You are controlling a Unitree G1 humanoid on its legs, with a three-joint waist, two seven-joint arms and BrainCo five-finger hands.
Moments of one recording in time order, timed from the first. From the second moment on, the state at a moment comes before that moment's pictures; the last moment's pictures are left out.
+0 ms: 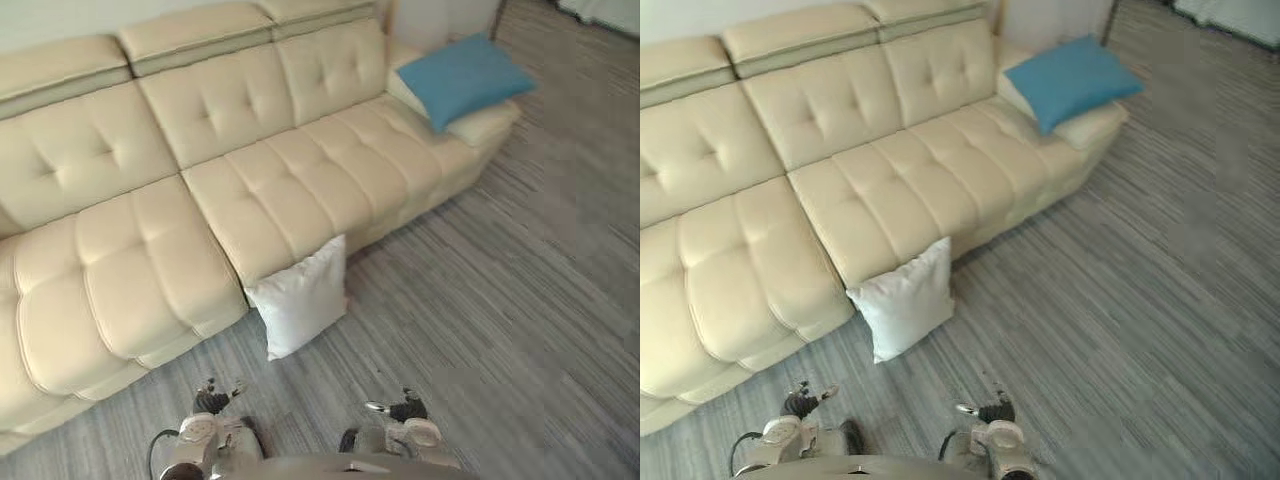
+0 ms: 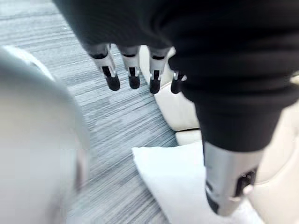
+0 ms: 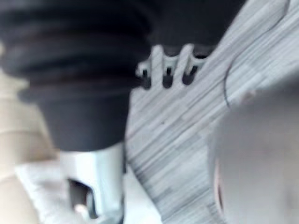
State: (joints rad) left arm 0.02 0.01 0.15 1.05 0.01 -0.05 0.14; right arm 0.00 -0.05 -0.16 0.98 -0.08 -0.01 -0.23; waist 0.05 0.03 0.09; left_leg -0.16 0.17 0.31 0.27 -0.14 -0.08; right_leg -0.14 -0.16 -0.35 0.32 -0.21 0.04
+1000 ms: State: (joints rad) left arm 0.02 0.03 0.15 1.01 -0.04 -0.05 0.13; right arm 0.02 -0.05 -0.18 0.95 -0.05 -0.01 -0.23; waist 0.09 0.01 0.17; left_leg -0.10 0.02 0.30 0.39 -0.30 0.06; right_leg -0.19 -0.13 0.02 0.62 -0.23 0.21
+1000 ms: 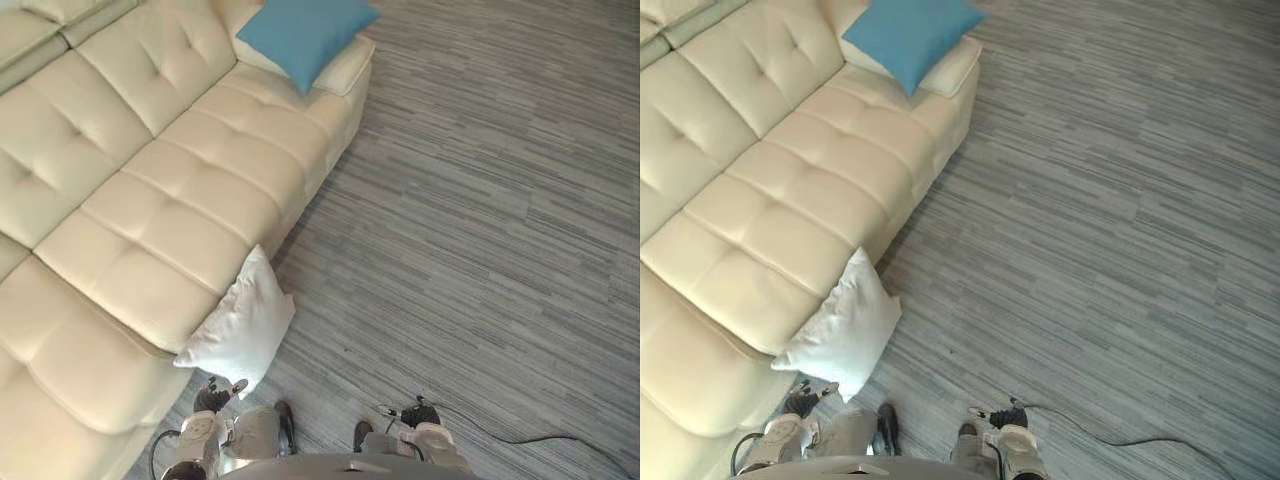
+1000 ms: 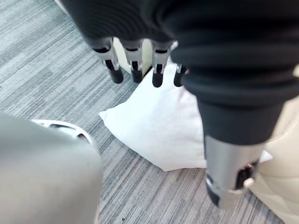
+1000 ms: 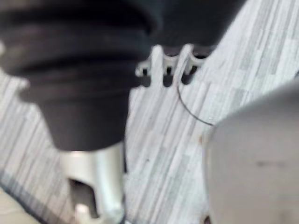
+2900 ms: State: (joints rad) left arm 0.06 0.01 0.20 1.00 -0.02 -0.05 0.15; right arm 0.09 0.00 -0.24 0.92 -0.03 -0.02 -0.22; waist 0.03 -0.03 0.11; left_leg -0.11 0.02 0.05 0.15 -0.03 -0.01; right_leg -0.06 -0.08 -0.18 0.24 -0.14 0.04
